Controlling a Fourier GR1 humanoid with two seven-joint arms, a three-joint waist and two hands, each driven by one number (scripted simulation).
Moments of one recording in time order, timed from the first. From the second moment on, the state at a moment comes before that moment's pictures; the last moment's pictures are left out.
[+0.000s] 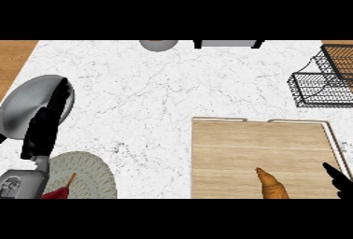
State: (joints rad) left arm -0.15 0.38 -0.07 -1.48 -0.05 0.21 0.09; right arm 0.39 -0.71 0.15 -2.18 -0.06 -0.07 1.04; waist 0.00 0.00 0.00
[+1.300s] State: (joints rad) left arm -0.14 0.33 0.02 -1.46 -0.11 0.11 0.06; right arm 0.33 -0.46 0.24 -2.02 0.15 -0.01 1.03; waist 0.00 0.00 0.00
